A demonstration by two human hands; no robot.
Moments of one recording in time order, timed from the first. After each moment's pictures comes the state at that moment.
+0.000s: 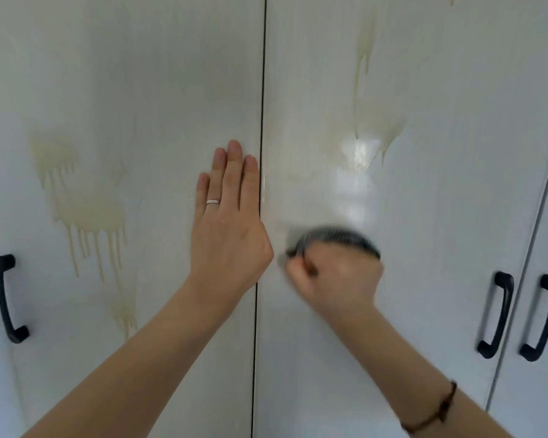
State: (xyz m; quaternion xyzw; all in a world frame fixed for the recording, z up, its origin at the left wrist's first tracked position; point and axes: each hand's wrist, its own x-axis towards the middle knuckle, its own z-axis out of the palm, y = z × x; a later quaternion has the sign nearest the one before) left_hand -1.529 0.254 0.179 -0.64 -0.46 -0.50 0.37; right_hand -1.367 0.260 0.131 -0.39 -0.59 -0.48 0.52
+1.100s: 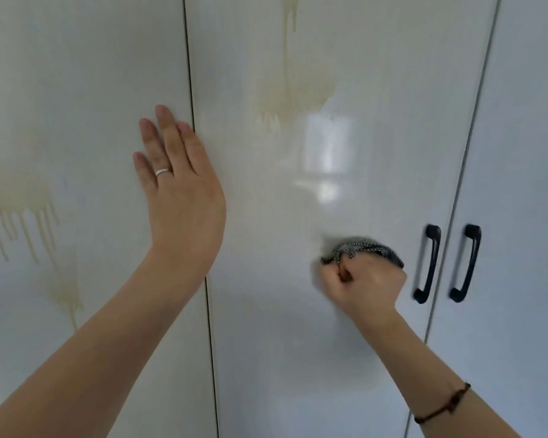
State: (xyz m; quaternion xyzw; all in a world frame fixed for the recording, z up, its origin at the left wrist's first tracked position) left_hand -1.499 0.253 0.177 -0.60 -0.55 -0.47 0.35; right_hand -1.257 0.239 0.069 -0.48 -0.54 -0.45 0.53
